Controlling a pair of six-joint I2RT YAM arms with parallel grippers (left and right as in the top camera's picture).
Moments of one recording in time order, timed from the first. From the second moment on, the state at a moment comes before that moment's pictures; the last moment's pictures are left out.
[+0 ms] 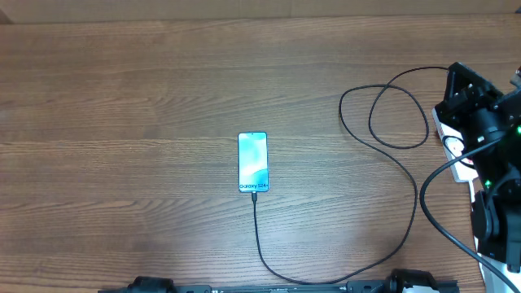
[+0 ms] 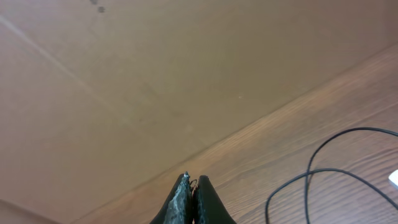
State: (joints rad) left arm -0.12 0.17 1.42 -1.68 -0.69 -1.00; right arm -0.10 0.93 1.25 -0.53 -0.15 0.59
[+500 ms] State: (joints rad) left arm -0.05 0.02 1.43 -1.68 -0.69 -1.00; right arm -0.10 0.83 1.25 -0.47 -0.32 0.51
